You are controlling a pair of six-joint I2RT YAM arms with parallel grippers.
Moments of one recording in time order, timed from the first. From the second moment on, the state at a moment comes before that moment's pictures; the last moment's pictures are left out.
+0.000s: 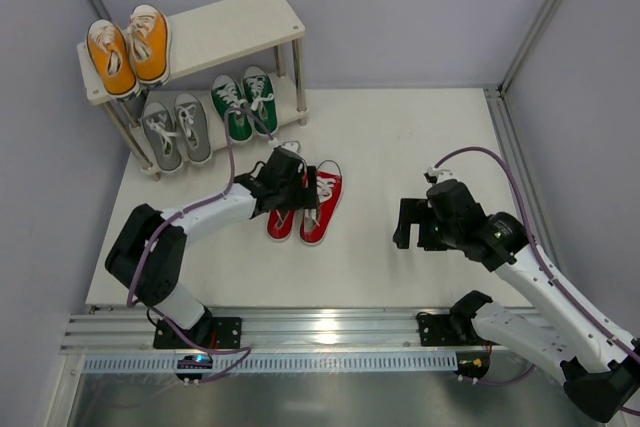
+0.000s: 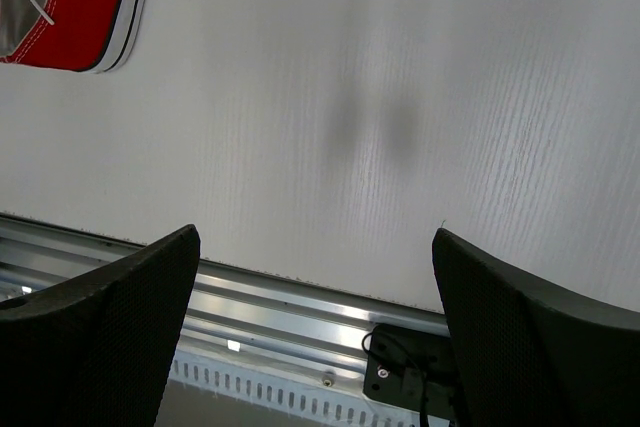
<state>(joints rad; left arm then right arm) -0.64 1.59 0.99 -0.27 -0.08 -0.58 0.60 0.82 0.87 -0.97 0.11 0.55</state>
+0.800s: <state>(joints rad) -0.64 1.59 0.91 -0.30 0.01 -0.41 0.60 0.85 0.87 -0.96 0.11 0.55</state>
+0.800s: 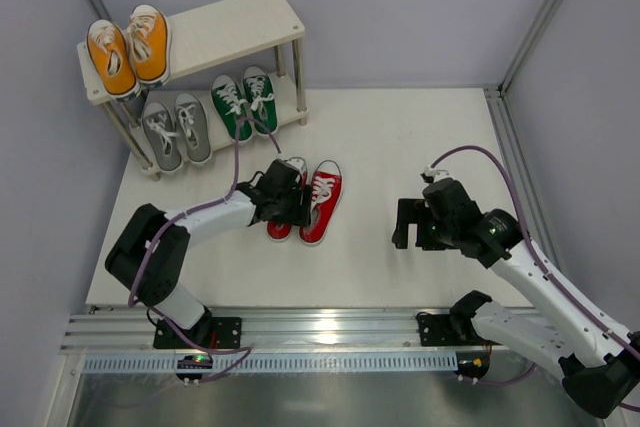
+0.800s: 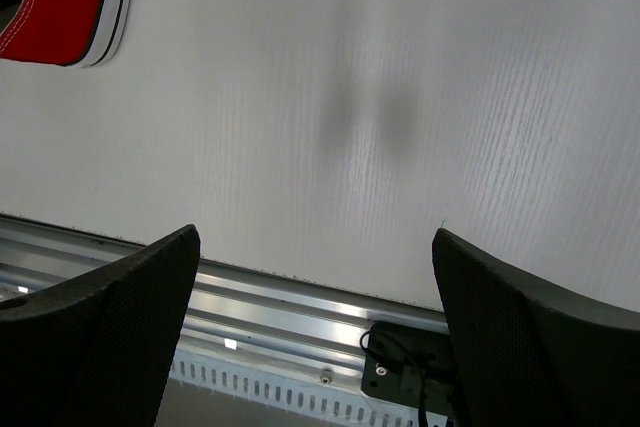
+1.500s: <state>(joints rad) -0.67 1.68 0.93 -0.13 -0.12 -0.45 0.60 0.88 0.88 -0.97 0.12 0.53</state>
